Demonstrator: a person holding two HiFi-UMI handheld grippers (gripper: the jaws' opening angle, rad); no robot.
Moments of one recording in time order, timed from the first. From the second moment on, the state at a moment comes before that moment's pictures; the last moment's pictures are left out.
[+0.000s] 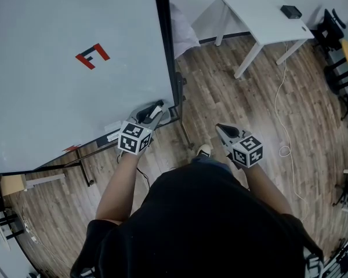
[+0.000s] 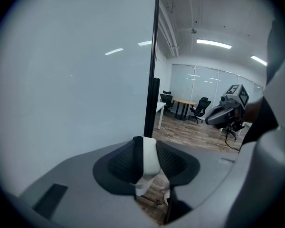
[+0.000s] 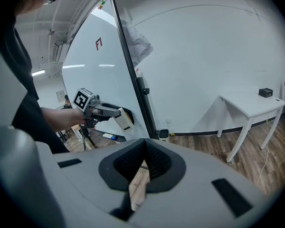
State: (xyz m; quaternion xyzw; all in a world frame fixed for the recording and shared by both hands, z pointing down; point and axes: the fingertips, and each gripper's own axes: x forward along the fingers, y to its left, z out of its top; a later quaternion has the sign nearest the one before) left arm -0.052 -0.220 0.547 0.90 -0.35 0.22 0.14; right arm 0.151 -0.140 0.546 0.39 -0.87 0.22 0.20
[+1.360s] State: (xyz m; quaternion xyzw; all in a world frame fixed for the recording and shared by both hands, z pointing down) left arm -0.032 -0.233 0.648 0.88 -0.33 0.27 0.21; right arm 0.165 -0.172 0.572 0.38 -0.87 0.25 0.22
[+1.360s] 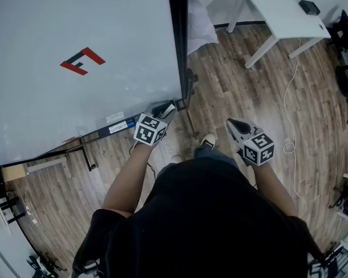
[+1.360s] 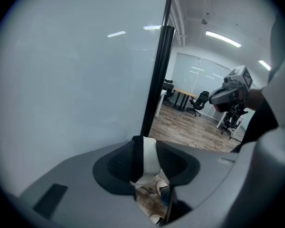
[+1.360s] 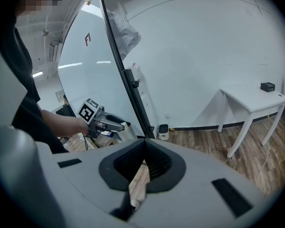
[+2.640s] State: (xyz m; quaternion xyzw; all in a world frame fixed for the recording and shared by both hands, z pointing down) left arm -0.051 -0.220 0.612 0.89 -0.34 0.23 0.19; right arm 0.148 -0.153 0.556 0.38 -0.87 0.23 0.21
